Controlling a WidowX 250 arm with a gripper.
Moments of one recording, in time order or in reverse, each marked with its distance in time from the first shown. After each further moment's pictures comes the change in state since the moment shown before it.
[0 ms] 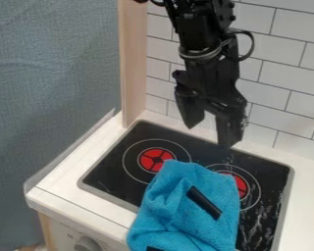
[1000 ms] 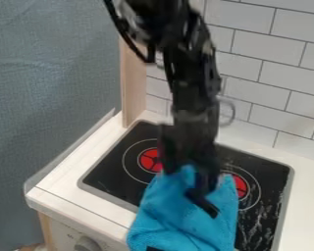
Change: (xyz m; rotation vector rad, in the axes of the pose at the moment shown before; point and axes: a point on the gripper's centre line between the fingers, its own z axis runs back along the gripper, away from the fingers) arm -0.044 0.020 -0.077 0.046 0.212 0.091
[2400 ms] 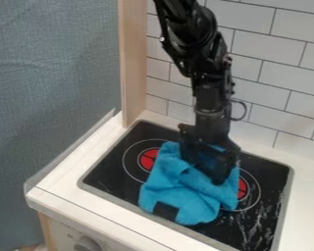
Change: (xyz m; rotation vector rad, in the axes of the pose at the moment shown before) arm 0.069 0.034 -0.035 -0.055 0.027 0.108
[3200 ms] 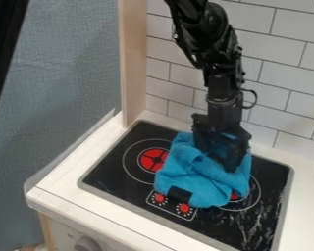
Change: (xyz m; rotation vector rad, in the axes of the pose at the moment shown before) arm 0.025 -0.007 0.005 -0.023 -0.025 -0.065
